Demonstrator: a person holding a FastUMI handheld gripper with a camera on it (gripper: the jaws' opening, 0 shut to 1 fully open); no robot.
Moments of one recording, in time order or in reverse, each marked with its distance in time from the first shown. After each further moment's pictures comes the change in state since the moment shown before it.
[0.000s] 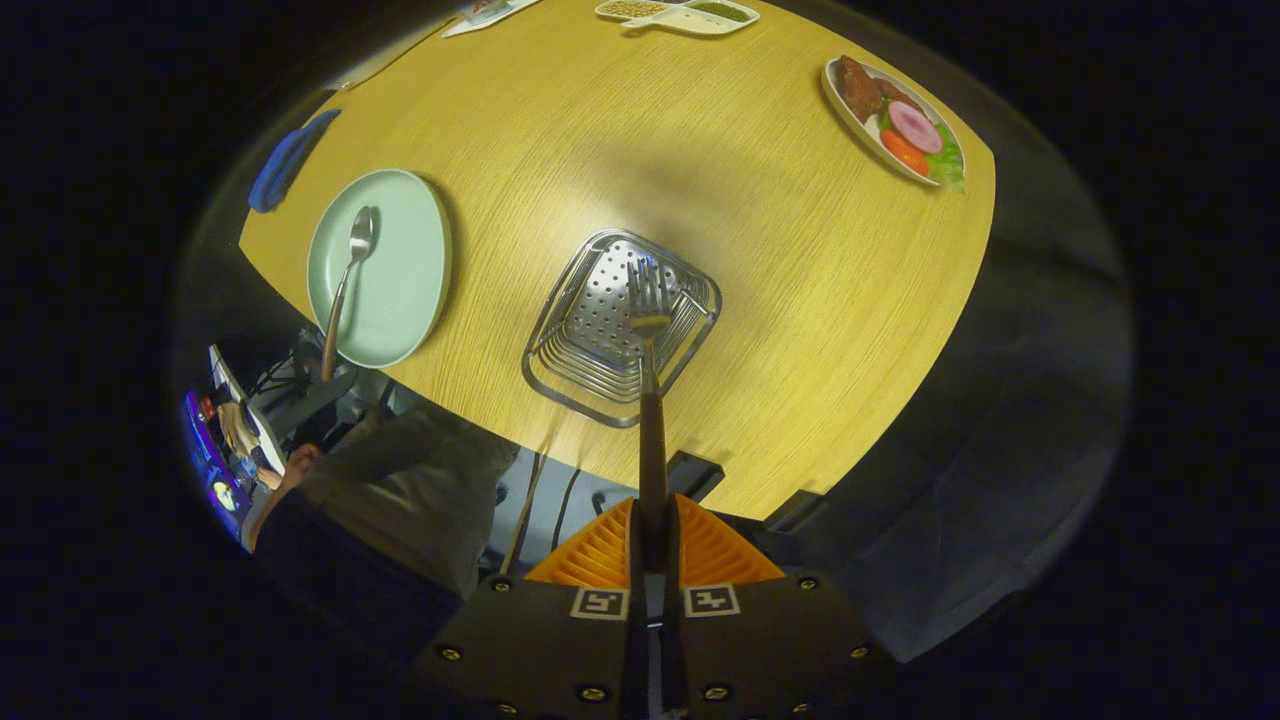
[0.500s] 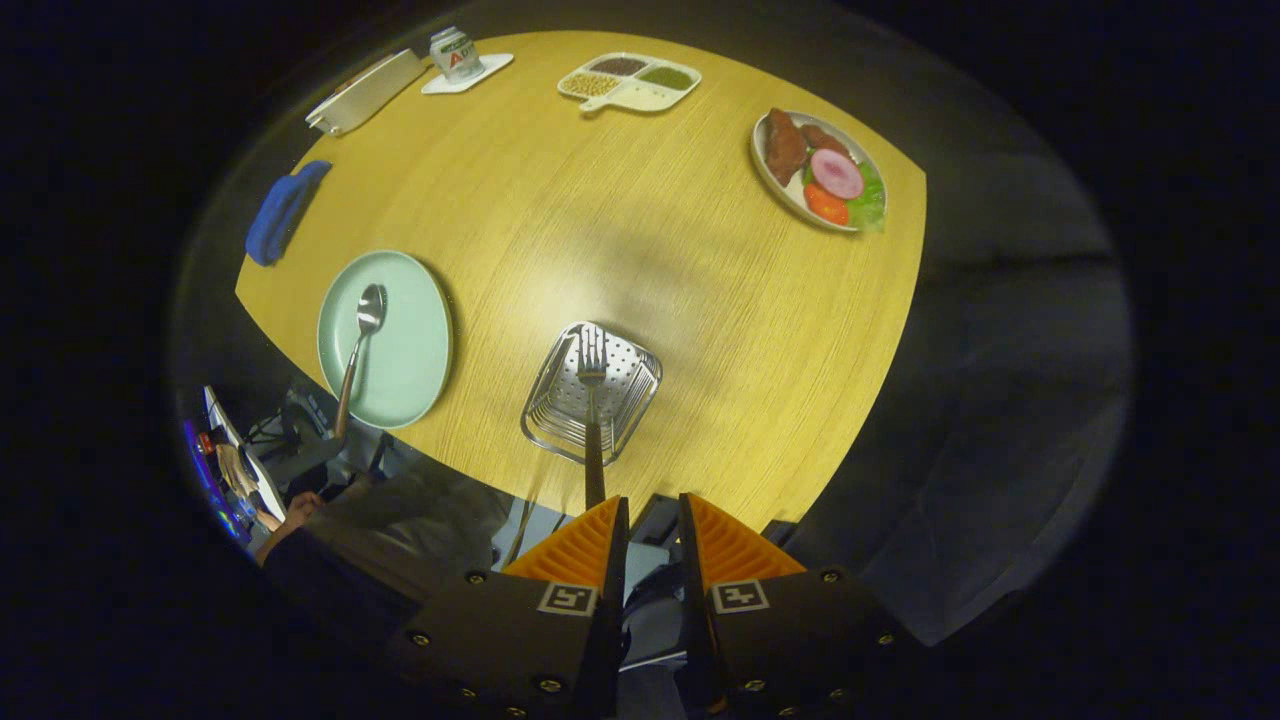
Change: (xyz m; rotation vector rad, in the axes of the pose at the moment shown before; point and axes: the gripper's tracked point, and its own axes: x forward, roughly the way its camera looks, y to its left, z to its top) arm -0.061 -0.010 0.016 0.123 -0.316 -0.048
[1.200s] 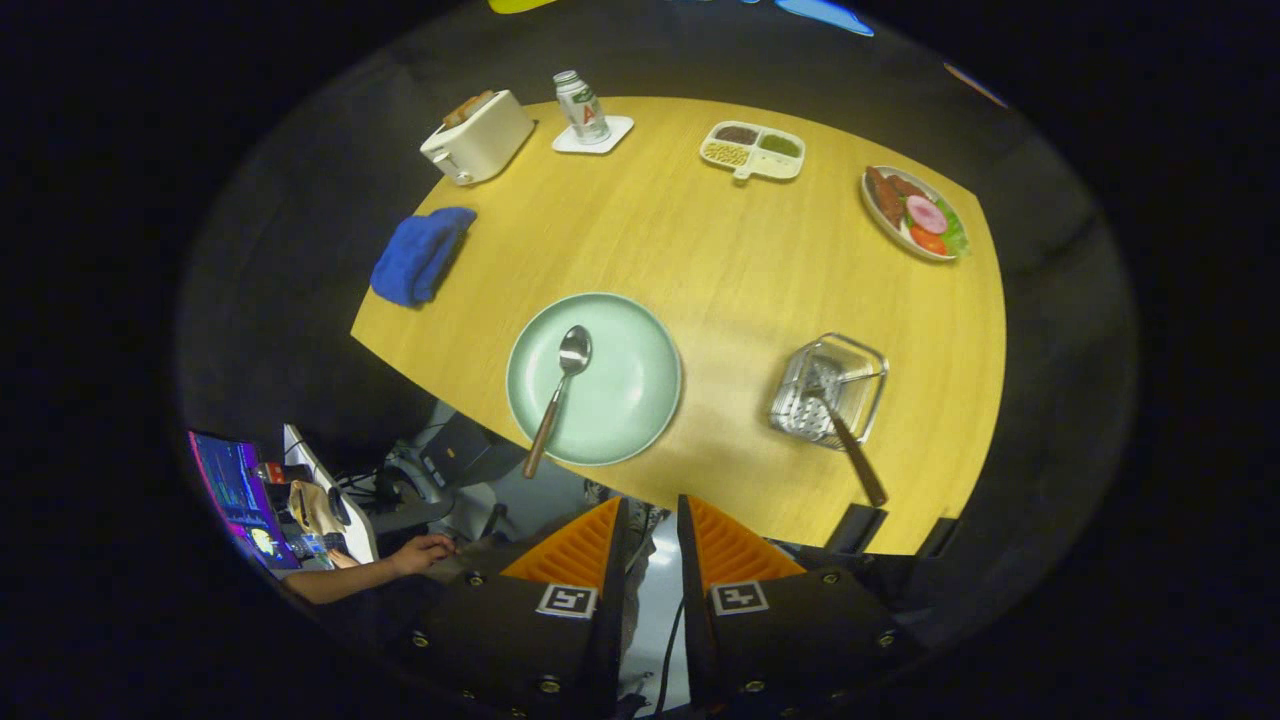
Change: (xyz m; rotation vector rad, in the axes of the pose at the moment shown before) arm -0.009 0.207 -0.034 0.044 -0.160 0.305
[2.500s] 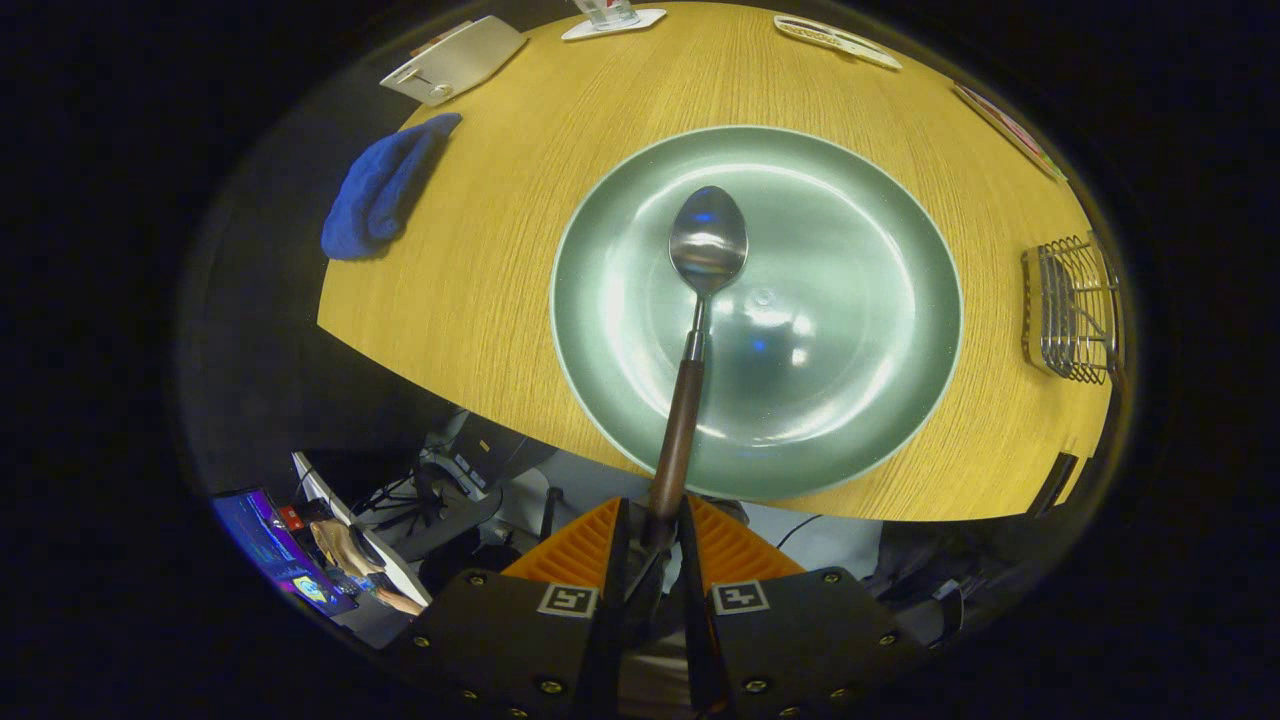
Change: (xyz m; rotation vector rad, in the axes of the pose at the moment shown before) arm 0.170 0.108 -0.016 0.154 0.165 0.060
